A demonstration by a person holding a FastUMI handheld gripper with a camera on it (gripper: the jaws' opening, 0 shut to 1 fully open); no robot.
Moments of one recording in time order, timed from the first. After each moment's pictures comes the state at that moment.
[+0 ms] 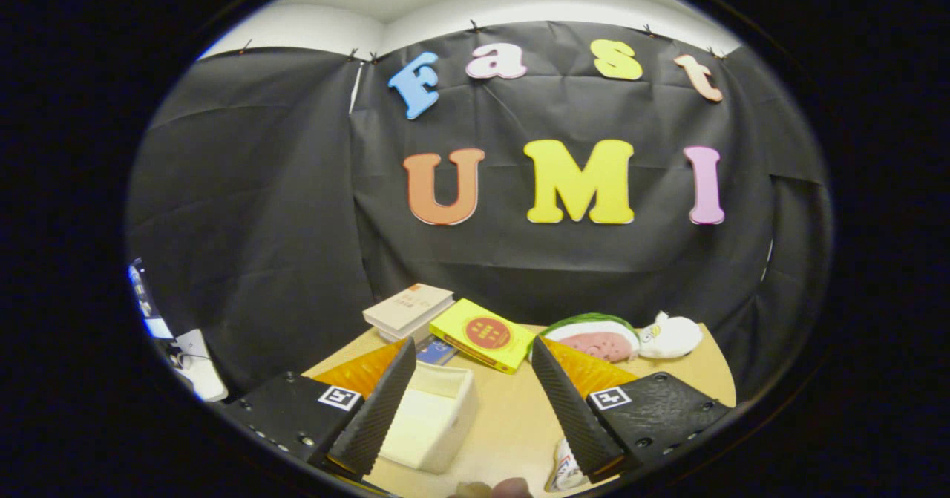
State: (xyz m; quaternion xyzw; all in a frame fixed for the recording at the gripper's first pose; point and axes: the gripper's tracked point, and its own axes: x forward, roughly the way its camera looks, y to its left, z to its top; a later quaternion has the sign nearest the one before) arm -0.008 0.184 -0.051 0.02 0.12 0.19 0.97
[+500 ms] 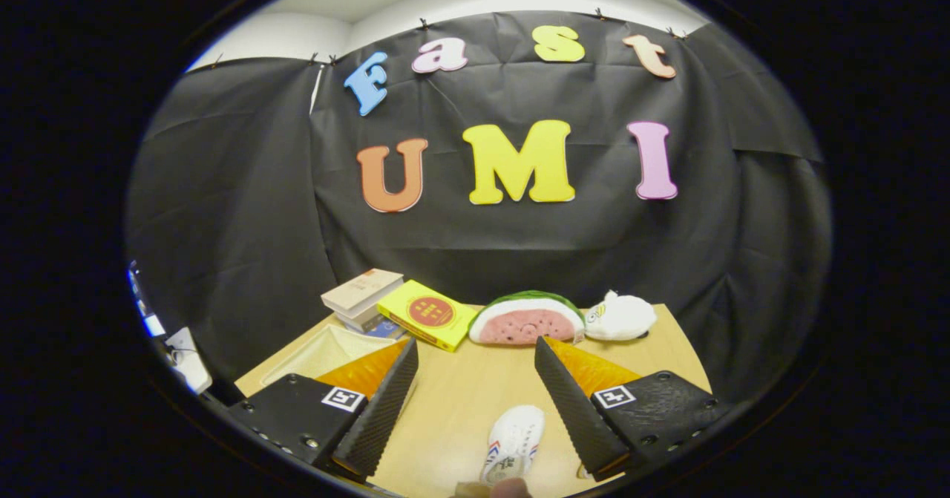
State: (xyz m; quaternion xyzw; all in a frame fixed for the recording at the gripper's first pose) arm -0.004 0.053 -0.090 0.03 0.15 0.15 0.98
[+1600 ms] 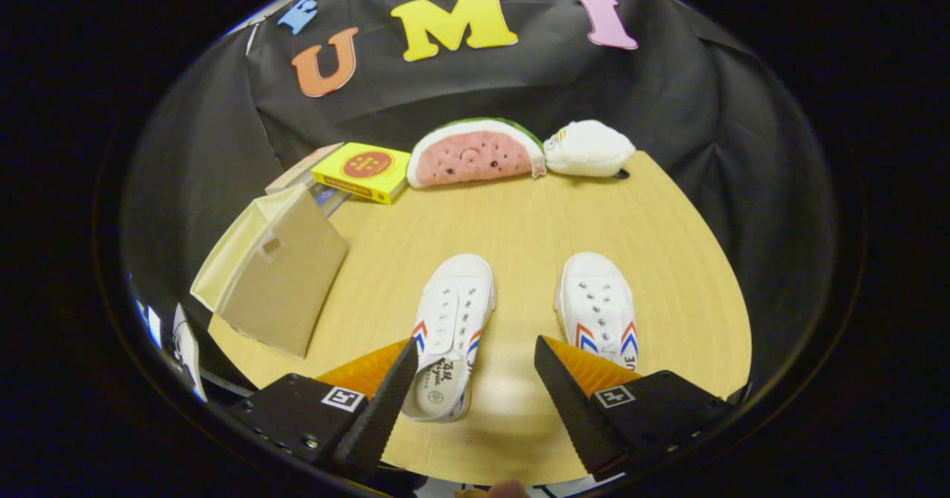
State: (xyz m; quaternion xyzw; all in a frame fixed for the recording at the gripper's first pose) arm -0.010 -0.021 -0.337 0.05 0.41 0.11 0.91
